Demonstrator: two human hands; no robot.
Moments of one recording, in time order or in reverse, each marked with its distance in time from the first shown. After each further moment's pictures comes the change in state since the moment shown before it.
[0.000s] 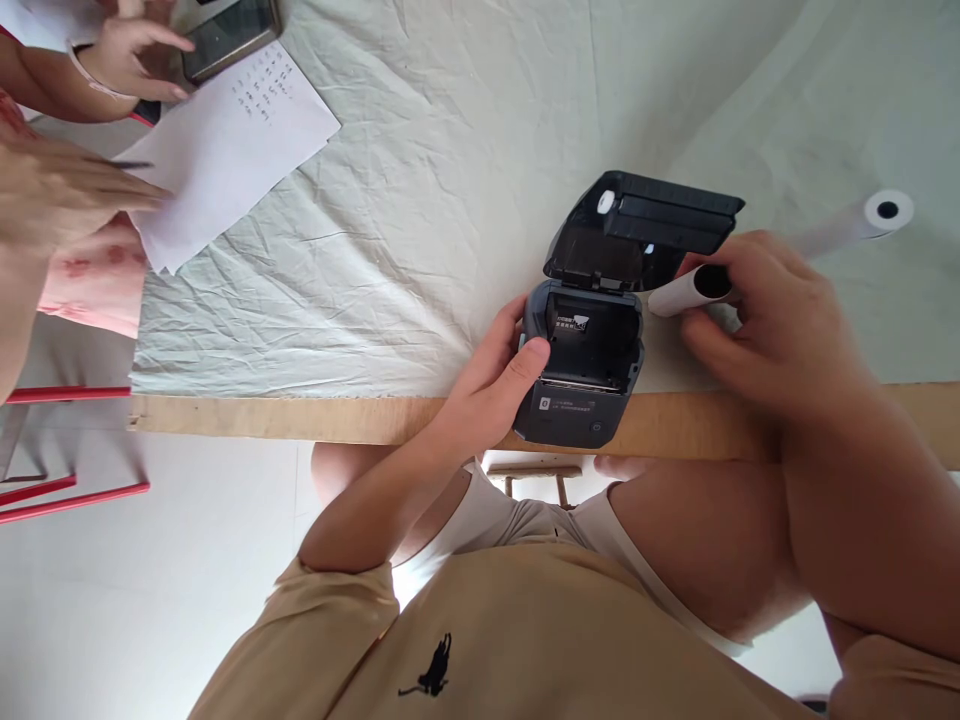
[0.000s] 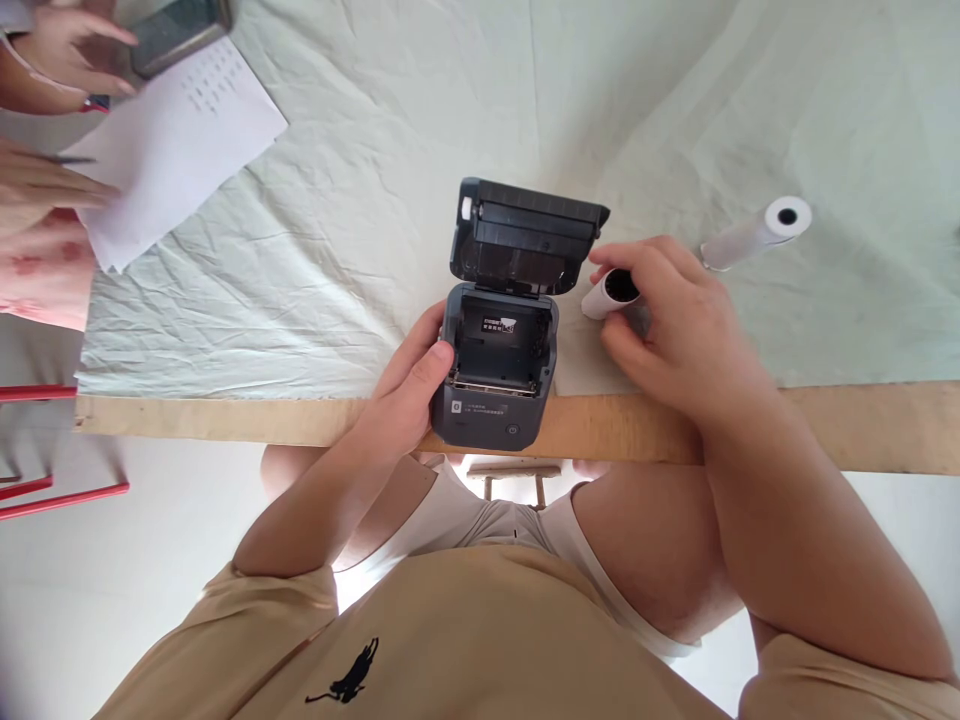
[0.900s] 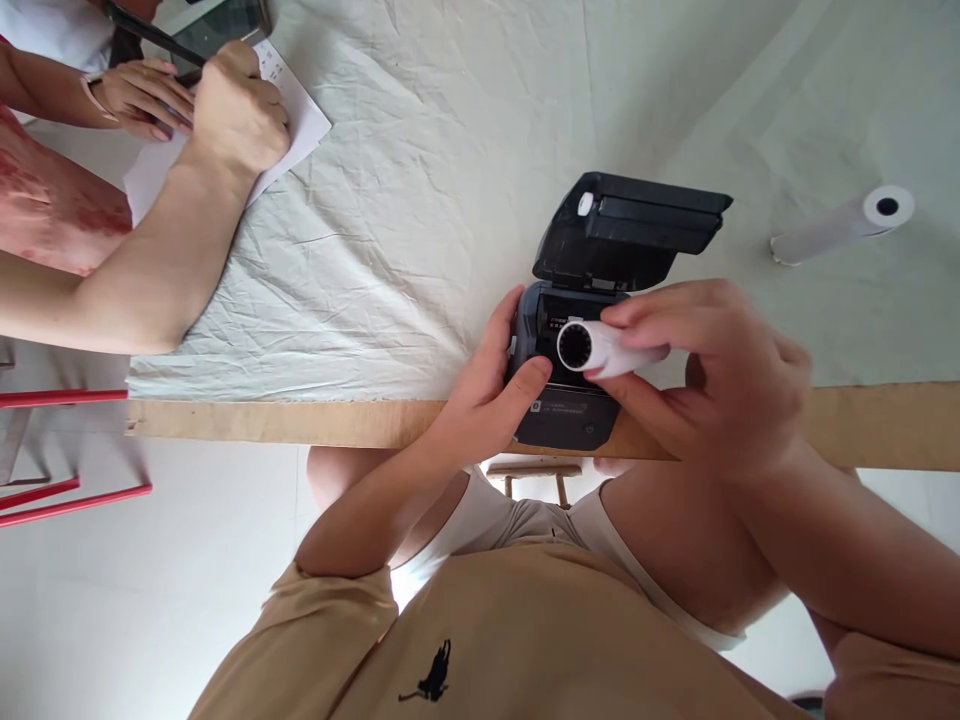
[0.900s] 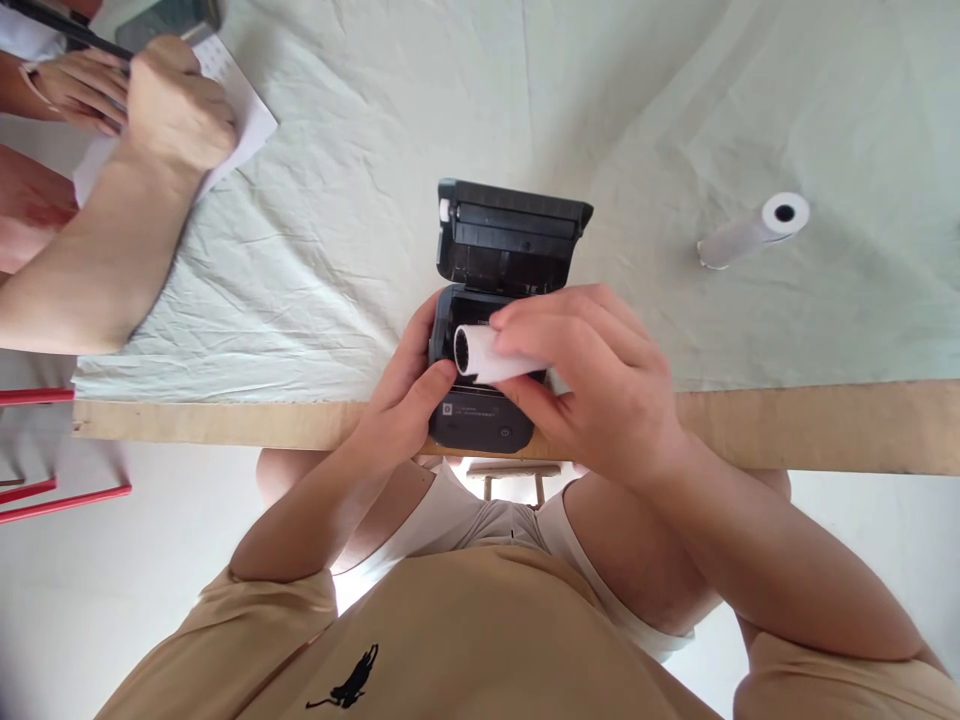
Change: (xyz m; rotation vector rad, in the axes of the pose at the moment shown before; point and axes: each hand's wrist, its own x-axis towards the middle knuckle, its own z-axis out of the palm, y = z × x) left_hand -0.005 0.002 -0.008 0.246 0.008 0.038; right_hand 0.003 -0.104 0.010 0.244 0.328 -0.310
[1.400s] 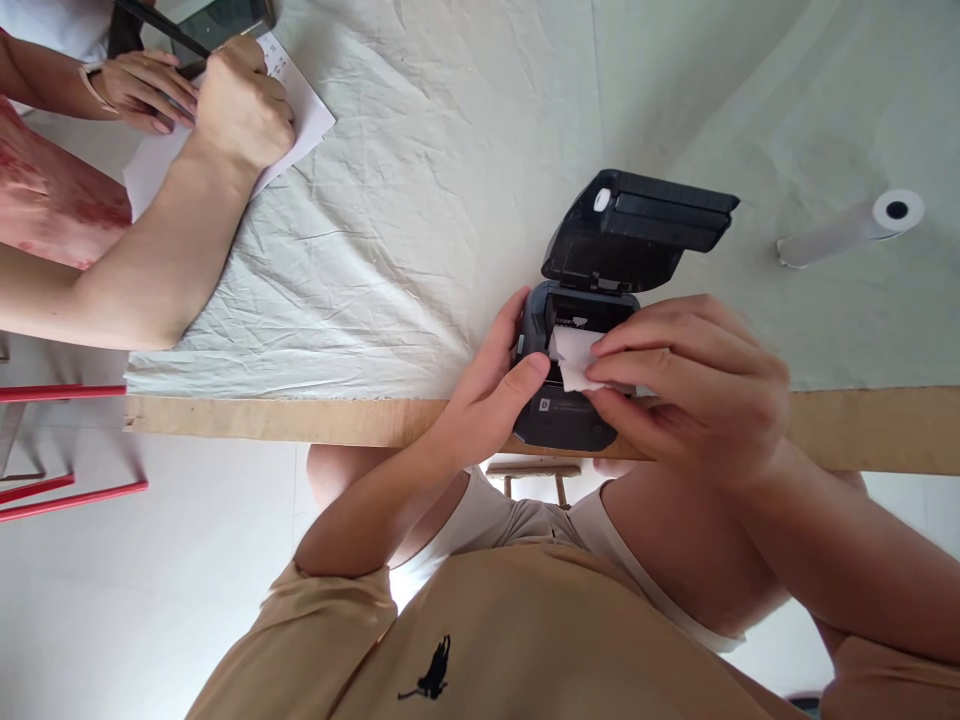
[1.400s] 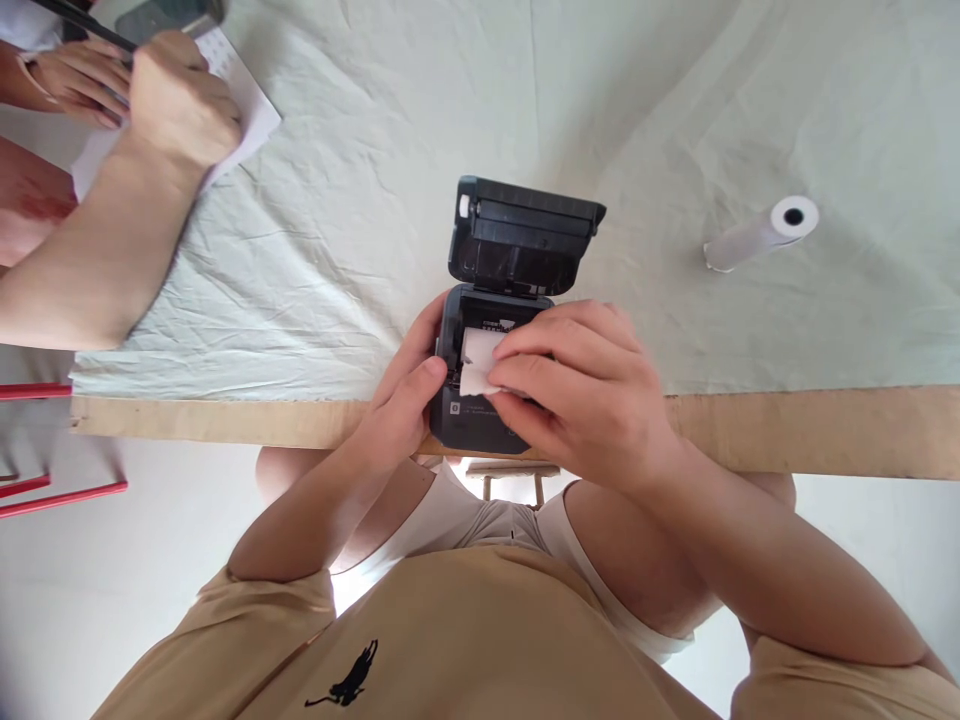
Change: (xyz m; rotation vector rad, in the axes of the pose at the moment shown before) left_hand 0.003 -0.015 -0.002 -0.091 -0.035 0.092; right_hand -0.010 0.016 0.003 0.069 -0.051 -0.143
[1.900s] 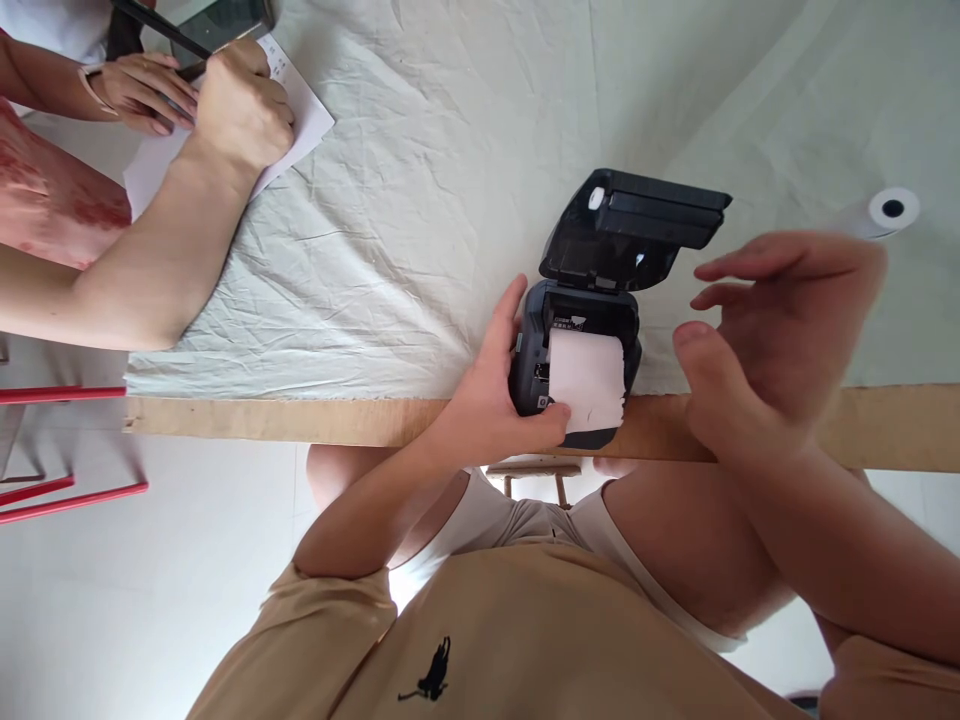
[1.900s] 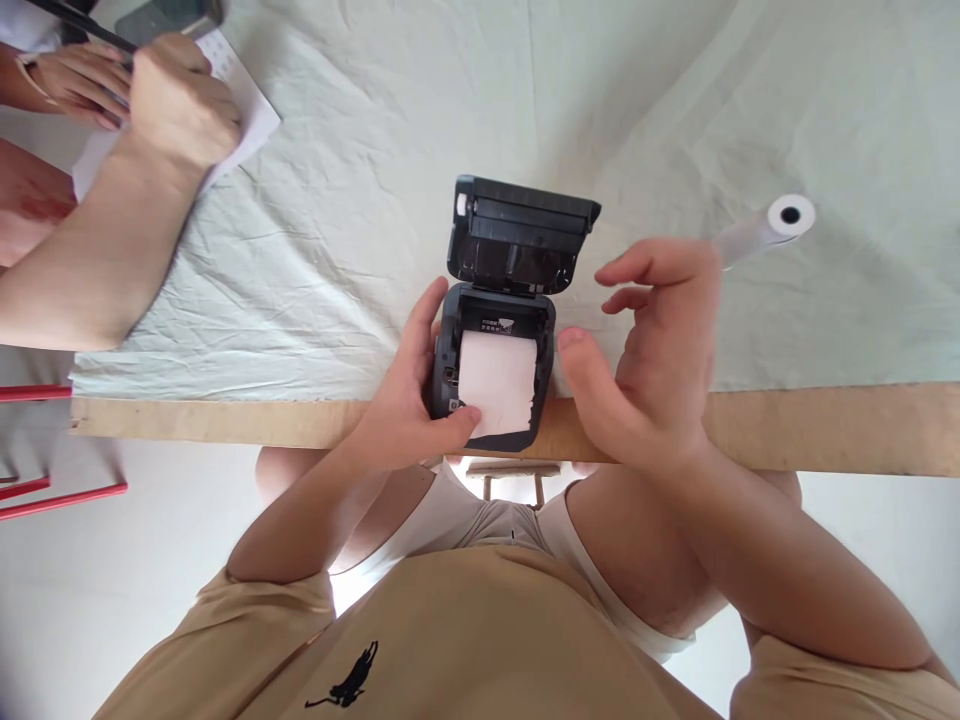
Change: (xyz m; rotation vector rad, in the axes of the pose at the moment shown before) left_hand -0.004 -0.003 -0.004 0.025 -0.052 -0.030; right_hand -0.018 0.004 -0.005 0.120 0.227 0.444
